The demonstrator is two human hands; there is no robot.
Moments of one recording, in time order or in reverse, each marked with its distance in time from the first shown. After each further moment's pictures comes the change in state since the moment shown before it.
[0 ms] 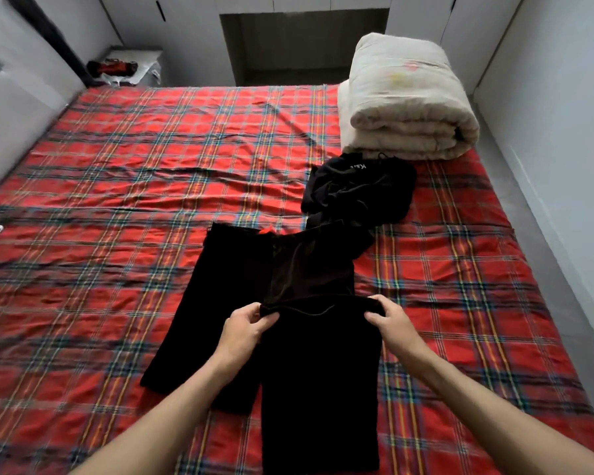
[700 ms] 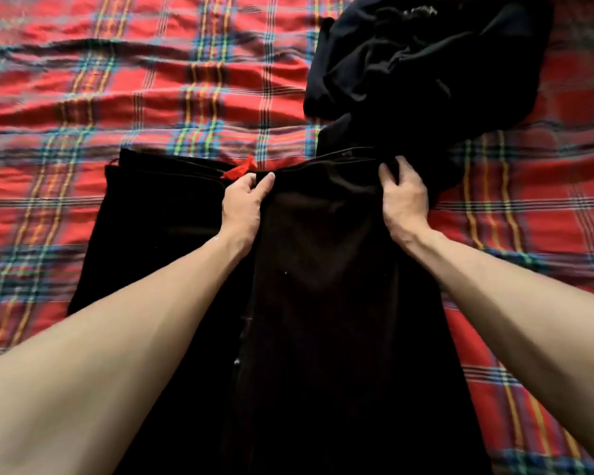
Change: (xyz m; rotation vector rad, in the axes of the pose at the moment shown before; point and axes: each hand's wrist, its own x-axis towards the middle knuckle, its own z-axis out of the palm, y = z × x) left_hand 0.401 -0.134 0.055 -0.100 0.157 0.075; right_hand 0.404 0.134 0.075 -0.074 0.477 -0.064
